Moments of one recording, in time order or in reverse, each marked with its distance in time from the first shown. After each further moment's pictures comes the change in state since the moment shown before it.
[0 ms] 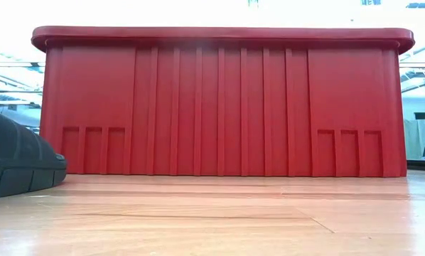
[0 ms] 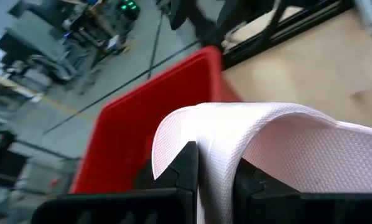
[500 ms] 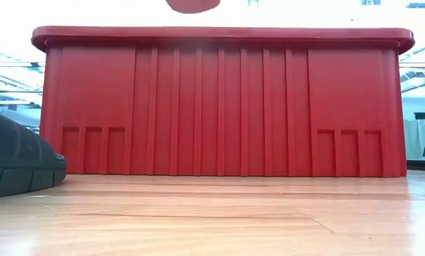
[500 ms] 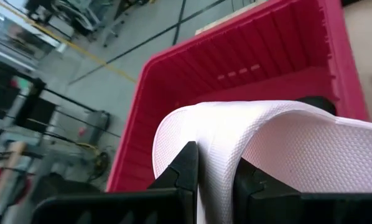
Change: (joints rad) left arm 0.424 -0.026 0.000 0.036 0.184 0.187; right arm -0.120 -0.135 -0.050 -0.068 0.154 -0.114
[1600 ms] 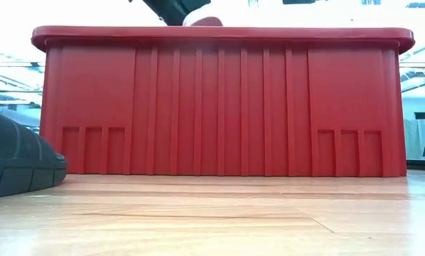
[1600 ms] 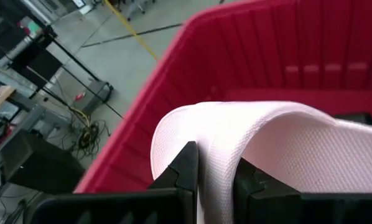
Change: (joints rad) left arm 0.450 0.000 -0.482 0.689 0.287 0.066; right arm -0.438 -0.442 -0.407 -0.026 -0.267 0.088
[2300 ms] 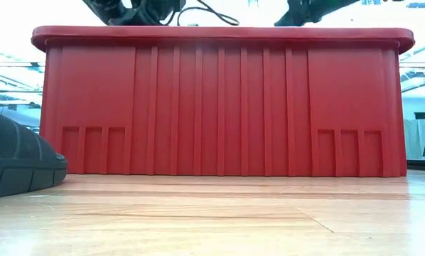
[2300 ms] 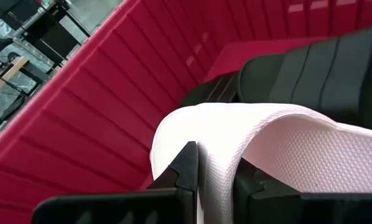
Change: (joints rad) left arm -0.094 0.001 -0.357 0.294 -0.178 -0.118; right arm -0.236 0.021 -0.045 -0.030 -0.272 0.087
